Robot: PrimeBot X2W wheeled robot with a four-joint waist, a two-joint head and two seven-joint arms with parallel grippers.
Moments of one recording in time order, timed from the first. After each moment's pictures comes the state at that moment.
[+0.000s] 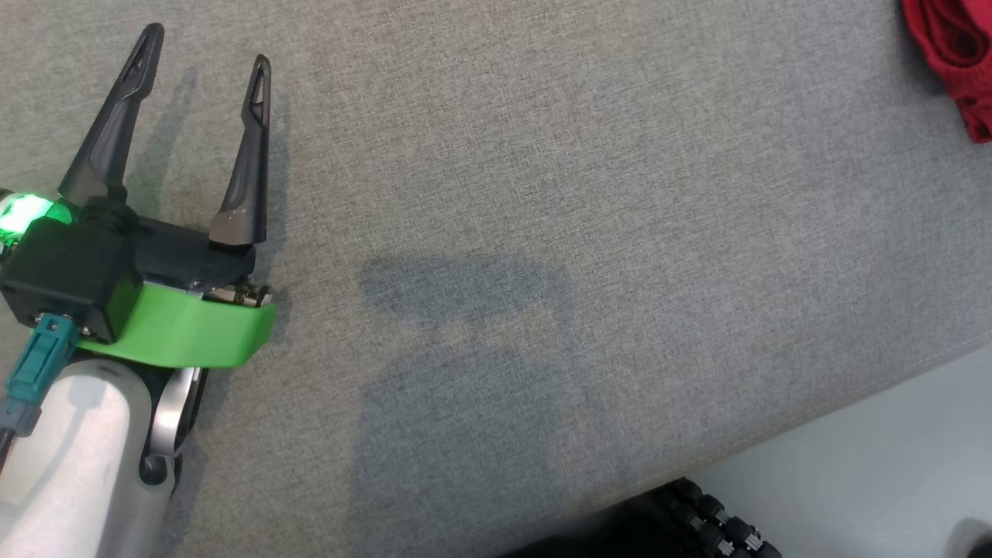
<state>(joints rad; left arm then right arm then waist) -0.48 0.43 -0.31 -0.27 -0.25 0.06 -0.03 -0.90 -0.71 0.30 0.85 0.43 0.13 -0.26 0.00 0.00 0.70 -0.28</state>
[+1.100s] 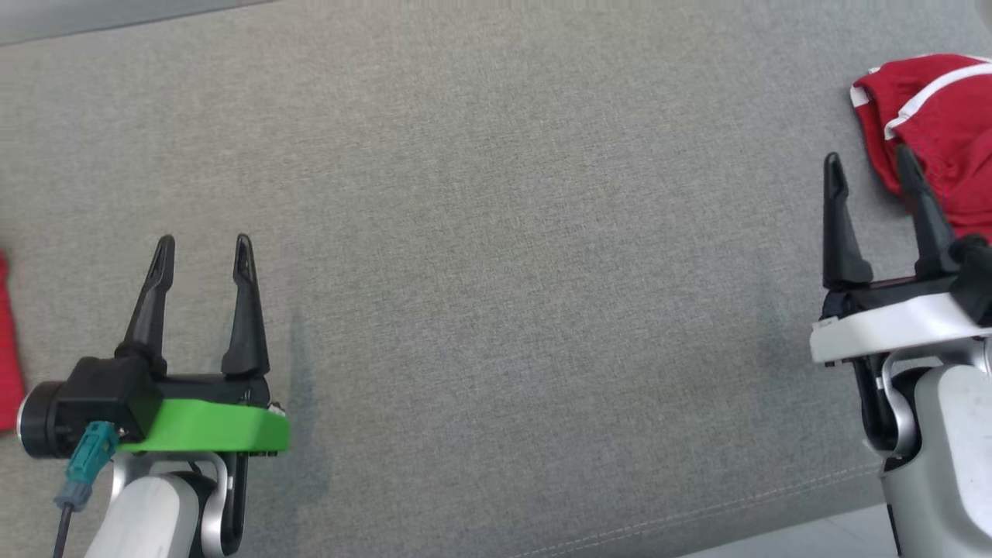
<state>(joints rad) -0.19 0.32 -0.25 -0.06 -0.40 0.16 -0.21 -0.31 -0.18 -0.04 0.09 0.20 0.13 -0.22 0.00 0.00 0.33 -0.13</state>
